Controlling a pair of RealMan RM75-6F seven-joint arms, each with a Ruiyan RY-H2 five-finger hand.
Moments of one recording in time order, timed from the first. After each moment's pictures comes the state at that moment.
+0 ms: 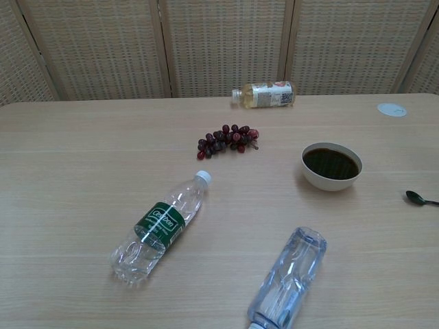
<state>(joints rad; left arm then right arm) -0.04 -1.08 0.01 -1.69 1.58 1.53 0.09 0.53 -1.30 0.04 -1.27 -0.93 0.66 -0.32</state>
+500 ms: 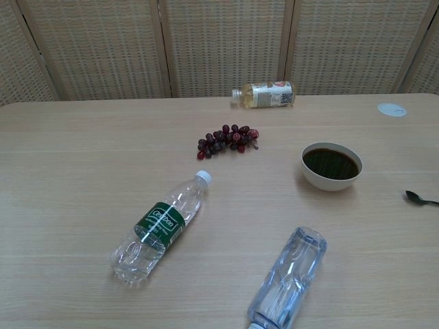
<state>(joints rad) -0.05 -1.08 0.01 -1.69 1.58 1.52 0.10 0.55 -1.34 0.02 -1.19 -0.89 0.63 -0.32</state>
